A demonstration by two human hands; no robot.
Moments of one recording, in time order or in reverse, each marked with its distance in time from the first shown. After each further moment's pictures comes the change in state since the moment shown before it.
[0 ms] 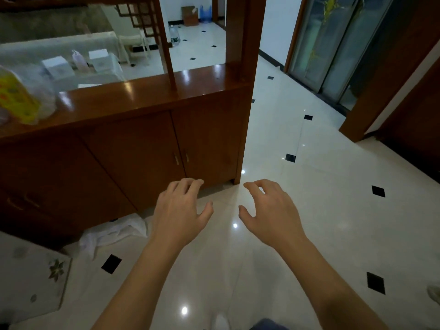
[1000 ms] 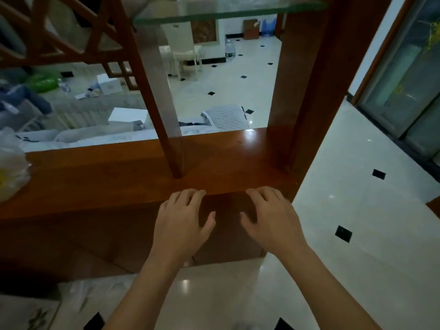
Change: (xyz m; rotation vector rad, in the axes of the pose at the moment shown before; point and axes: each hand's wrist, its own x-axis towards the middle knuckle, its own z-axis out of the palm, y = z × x) left_hand 0.464 -0.056 0.084 0.079 0.077 -0.237; right_hand 0.520 0.107 0.125 0.149 -0.063 -0.197
